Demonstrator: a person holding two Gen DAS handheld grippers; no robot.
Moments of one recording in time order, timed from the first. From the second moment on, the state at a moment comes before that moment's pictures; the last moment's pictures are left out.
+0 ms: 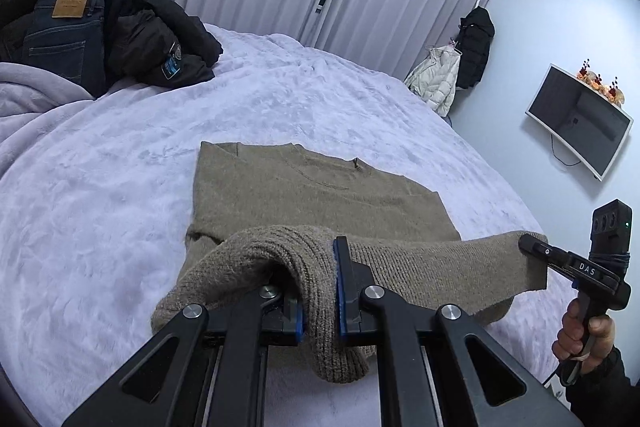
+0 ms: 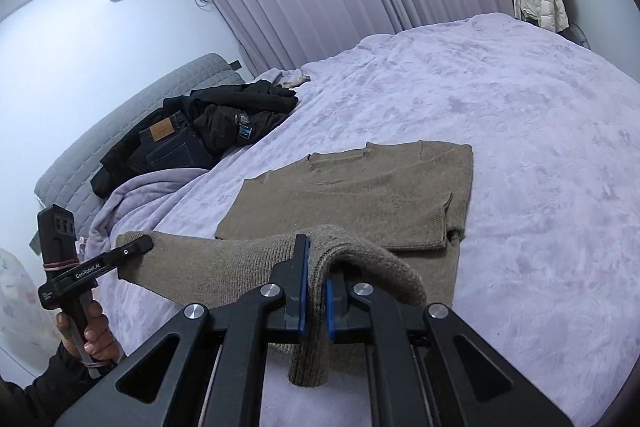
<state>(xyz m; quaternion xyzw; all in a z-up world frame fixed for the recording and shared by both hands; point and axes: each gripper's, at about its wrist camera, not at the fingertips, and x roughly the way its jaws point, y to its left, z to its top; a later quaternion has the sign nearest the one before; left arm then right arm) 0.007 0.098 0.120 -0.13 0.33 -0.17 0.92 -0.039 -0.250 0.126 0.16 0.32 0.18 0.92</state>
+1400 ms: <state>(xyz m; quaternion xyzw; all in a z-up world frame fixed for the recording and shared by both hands) 0.106 0.066 0.059 -0.04 0.44 -0.27 0.86 0.108 -0.275 0.072 0.18 0.42 0.12 0.88</state>
